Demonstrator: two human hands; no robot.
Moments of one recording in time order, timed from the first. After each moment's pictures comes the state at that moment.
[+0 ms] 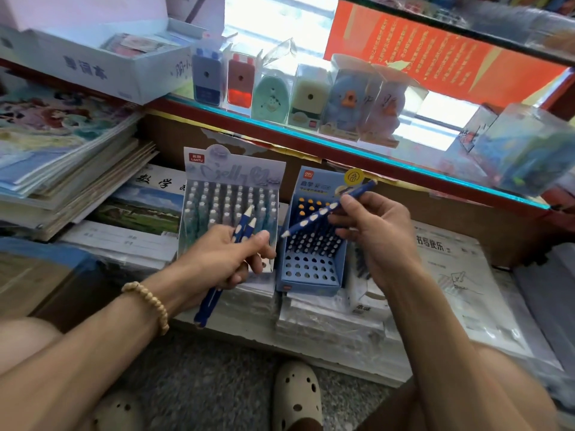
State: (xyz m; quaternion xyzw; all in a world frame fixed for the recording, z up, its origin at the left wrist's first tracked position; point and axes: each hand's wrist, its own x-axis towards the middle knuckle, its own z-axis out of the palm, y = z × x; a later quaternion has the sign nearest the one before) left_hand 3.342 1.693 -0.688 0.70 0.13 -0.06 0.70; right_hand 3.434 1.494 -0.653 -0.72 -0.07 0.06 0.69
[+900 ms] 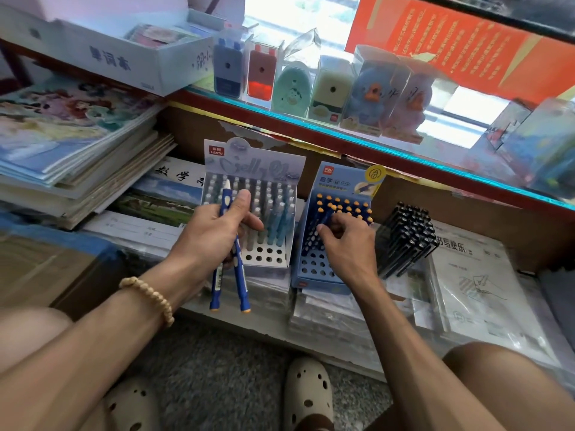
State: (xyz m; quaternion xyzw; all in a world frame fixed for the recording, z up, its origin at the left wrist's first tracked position) left_hand 3.342 1.711 -0.692 0.72 0.19 0.10 0.66; right_hand 3.456 1.526 -0.731 -0.91 -0.14 -0.07 0.38
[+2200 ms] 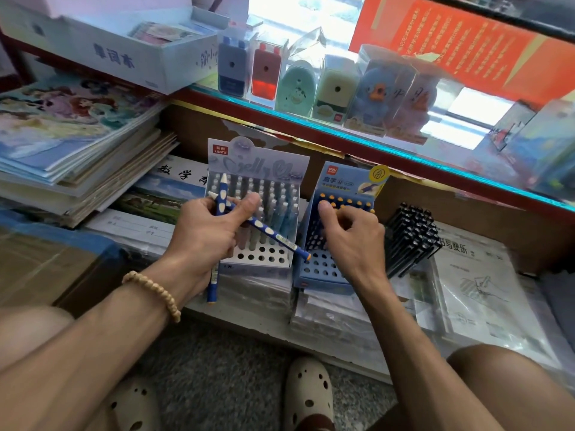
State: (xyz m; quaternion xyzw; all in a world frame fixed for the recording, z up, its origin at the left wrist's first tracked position) left_hand 3.338 1.715 -0.689 0.64 0.25 0.17 0.71; right_hand 3.430 1.542 -0.703 -0.89 -0.14 -0.06 0.43
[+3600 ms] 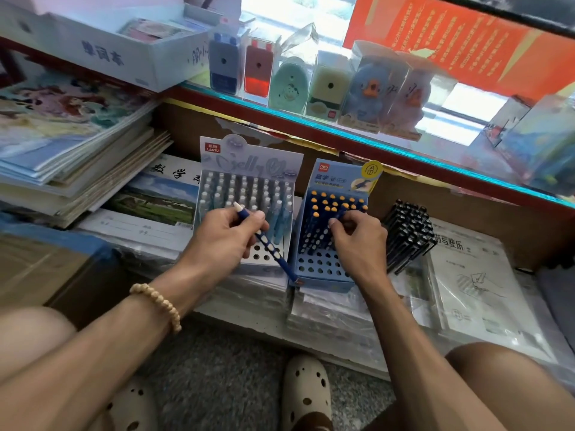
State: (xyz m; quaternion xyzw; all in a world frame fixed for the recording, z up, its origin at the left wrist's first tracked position) left_hand 3.342 1.697 -0.696 0.73 0.19 0.09 0.65; right_hand 3.461 1.515 -0.727 -0.91 -0.10 -0.09 0.39
